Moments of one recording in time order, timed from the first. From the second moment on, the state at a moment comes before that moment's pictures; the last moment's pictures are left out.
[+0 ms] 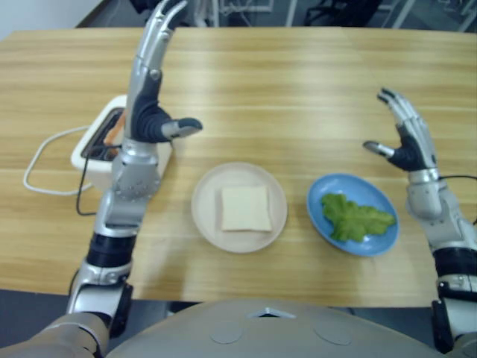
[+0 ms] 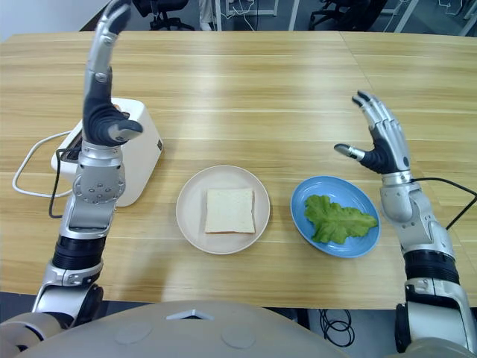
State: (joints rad) left arm -0.29 0.26 -0.06 -0.34 0.35 -0.47 0.22; right arm -0.08 -0.73 -0.17 0.46 -0.61 -0.72 -0.34
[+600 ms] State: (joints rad) left arm -0.24 0.18 0.02 -0.39 0.32 -0.47 0.20; right arm 0.29 -1.16 -0.13 0.27 -0.77 -0.48 -0.07
